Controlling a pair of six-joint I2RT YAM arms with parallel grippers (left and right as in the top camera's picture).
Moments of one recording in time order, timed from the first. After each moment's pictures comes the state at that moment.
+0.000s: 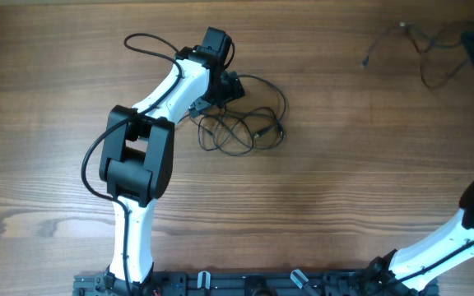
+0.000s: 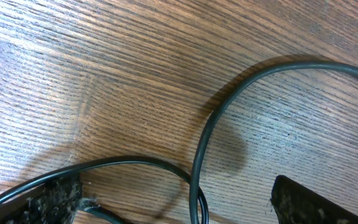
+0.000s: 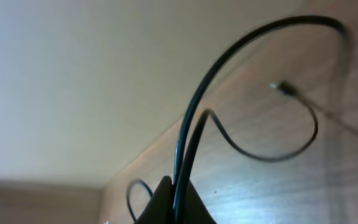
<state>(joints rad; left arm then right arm) -0.36 2.26 1.74 -0.83 0.02 -0.73 -0.67 2.02 1.56 -0.20 -1.03 0.52</state>
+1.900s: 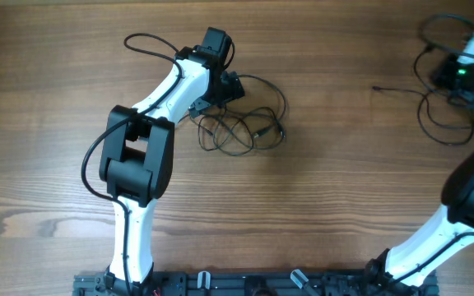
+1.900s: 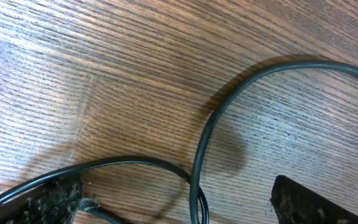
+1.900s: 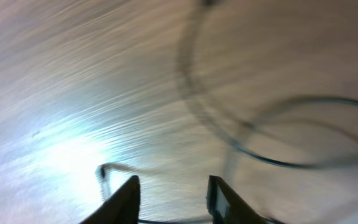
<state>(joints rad) -0.36 2.26 1.74 -0.83 0.02 -0.73 -0.43 2.02 1.62 -0.69 -0.25 -0.01</state>
